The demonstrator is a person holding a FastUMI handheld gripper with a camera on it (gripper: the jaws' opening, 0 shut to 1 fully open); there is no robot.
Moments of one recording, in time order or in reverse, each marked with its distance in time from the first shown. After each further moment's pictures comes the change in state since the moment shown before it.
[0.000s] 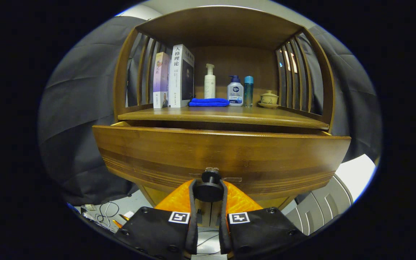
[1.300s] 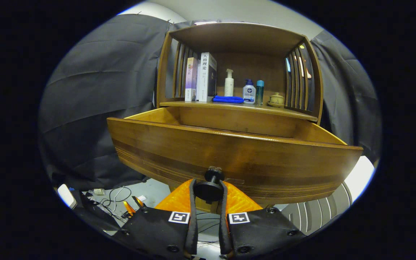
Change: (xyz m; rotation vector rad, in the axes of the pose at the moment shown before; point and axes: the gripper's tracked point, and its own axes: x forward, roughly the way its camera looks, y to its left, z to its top) arm -0.116 0.024 -0.051 -0.068 0.007 0.128
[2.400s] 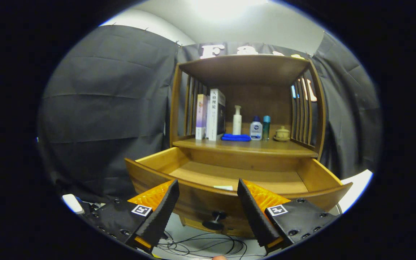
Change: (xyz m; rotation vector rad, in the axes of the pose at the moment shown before) arm -0.032 0.014 0.113 -0.027 -0.254 0.098
